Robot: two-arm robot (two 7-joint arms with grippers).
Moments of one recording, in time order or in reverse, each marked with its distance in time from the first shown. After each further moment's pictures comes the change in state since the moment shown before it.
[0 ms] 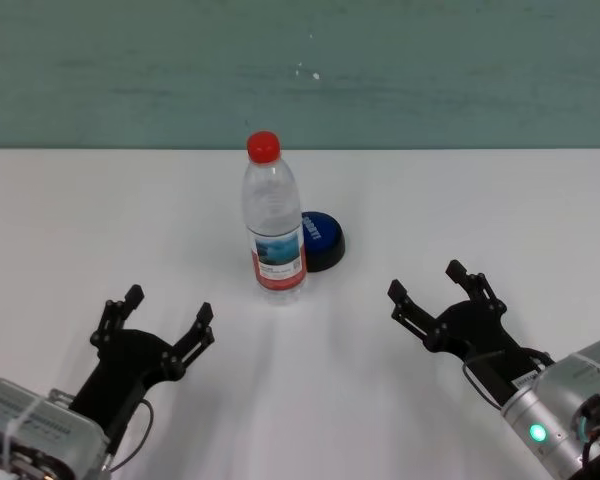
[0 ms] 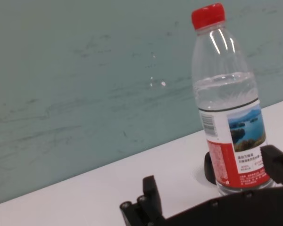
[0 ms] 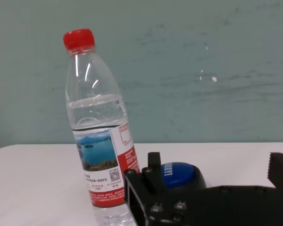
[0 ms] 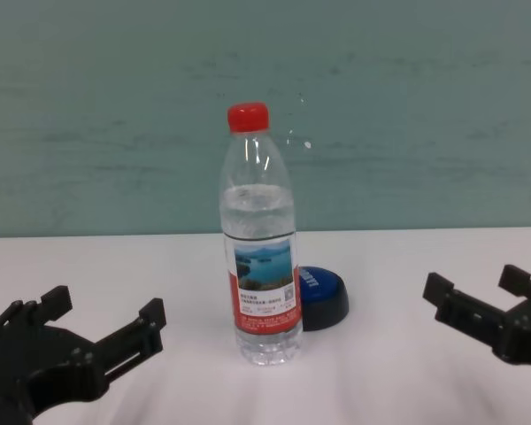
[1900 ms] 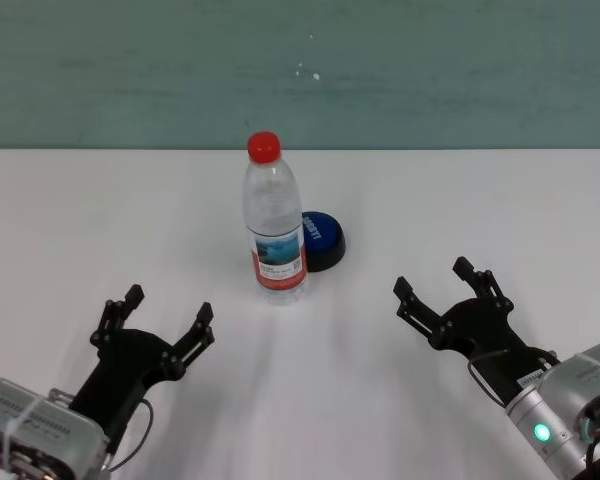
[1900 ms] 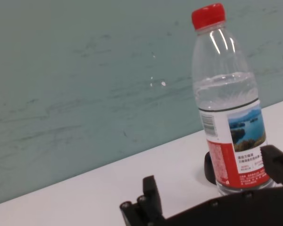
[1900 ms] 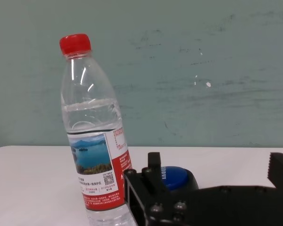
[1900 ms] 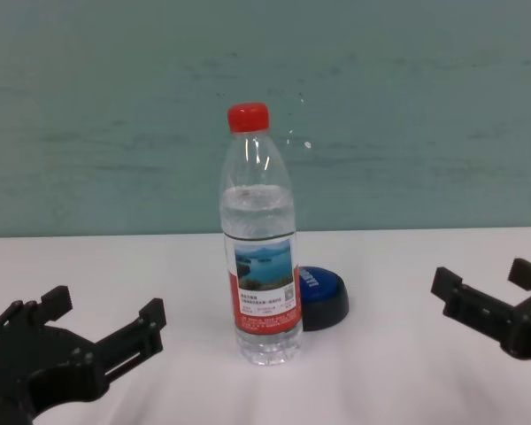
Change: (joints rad) left arm 0.000 0.000 0.000 0.000 0.000 0.000 0.000; right arm -0.011 -0.002 0.012 -0.015 -0.003 -0.015 -0.005
